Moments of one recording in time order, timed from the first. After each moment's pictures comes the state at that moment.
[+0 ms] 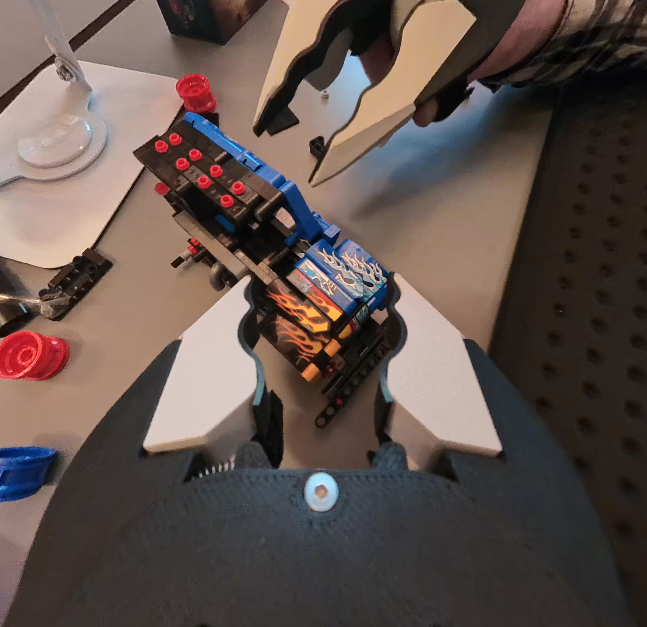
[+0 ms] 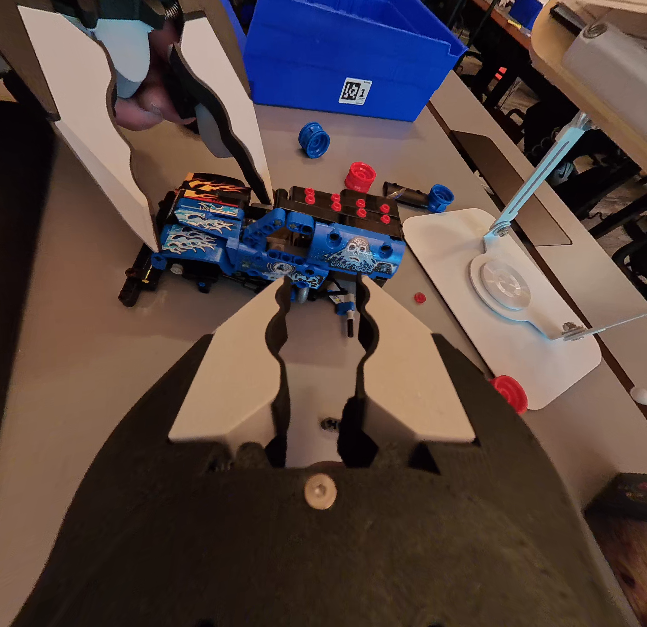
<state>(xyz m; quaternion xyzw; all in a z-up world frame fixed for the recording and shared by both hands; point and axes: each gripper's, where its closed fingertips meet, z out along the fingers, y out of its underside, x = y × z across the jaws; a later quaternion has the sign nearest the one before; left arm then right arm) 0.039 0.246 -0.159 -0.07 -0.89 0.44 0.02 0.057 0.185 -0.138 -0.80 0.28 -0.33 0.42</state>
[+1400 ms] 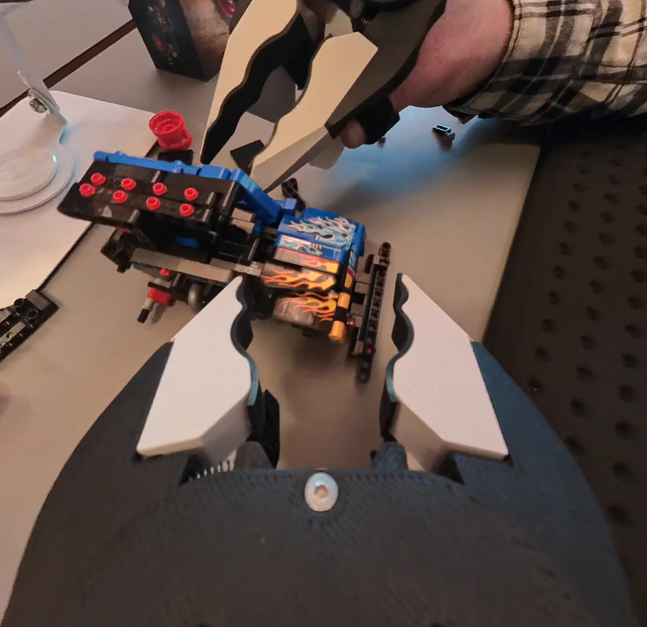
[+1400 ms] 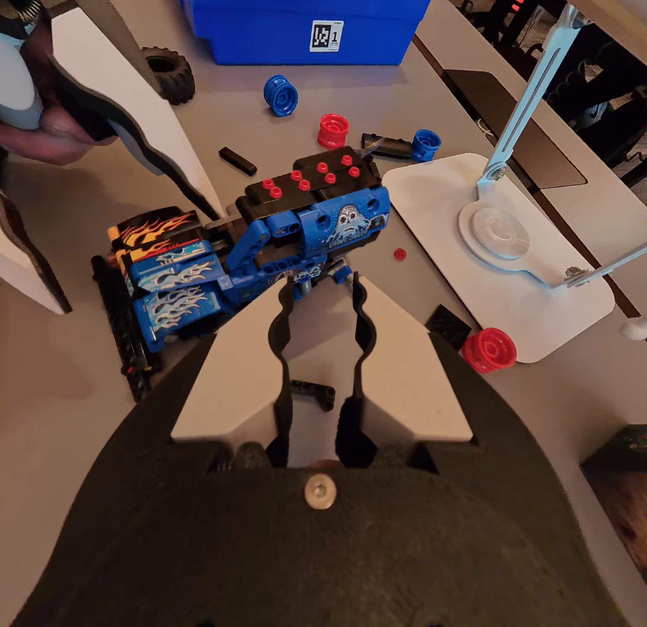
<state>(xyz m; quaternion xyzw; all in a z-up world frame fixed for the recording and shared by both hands) 0.006 0.209 -0.160 -0.05 -0.88 0.47 0.02 0.067 0.146 -0.152 -0.80 0.33 -0.29 0.41</state>
